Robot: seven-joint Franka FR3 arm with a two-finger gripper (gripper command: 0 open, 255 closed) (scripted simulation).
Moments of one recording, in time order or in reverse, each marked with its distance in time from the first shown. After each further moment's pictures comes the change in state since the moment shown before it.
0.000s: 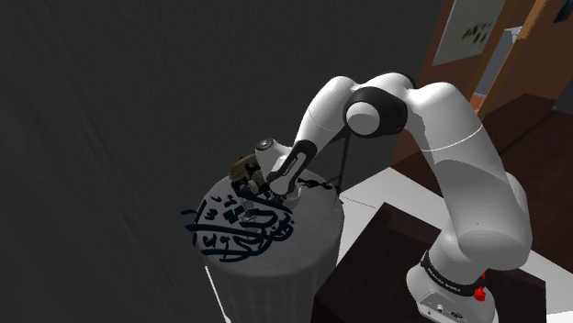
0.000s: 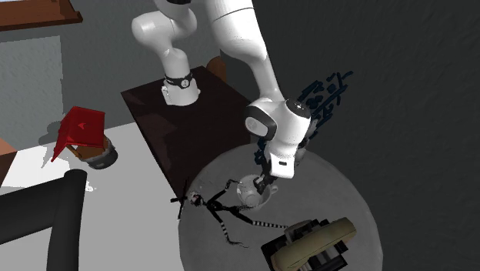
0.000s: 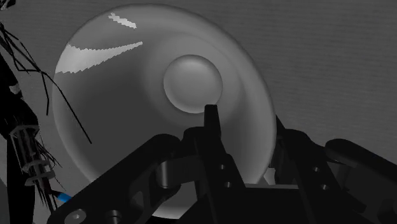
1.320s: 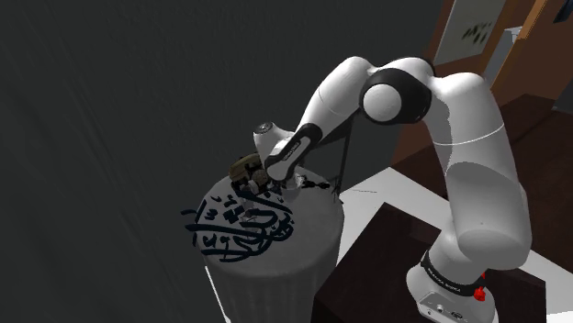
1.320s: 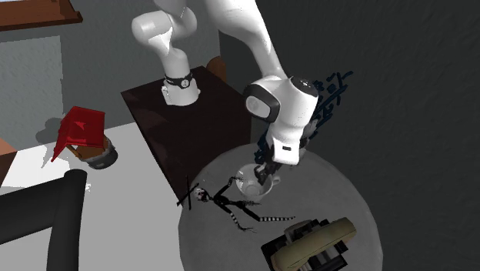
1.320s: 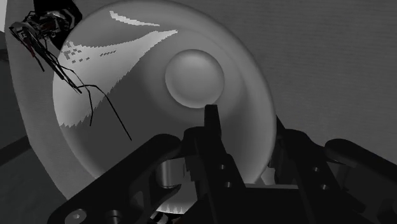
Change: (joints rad) arm -0.011 -0.142 0.017 -0.043 0.021 -0.100 -0.036
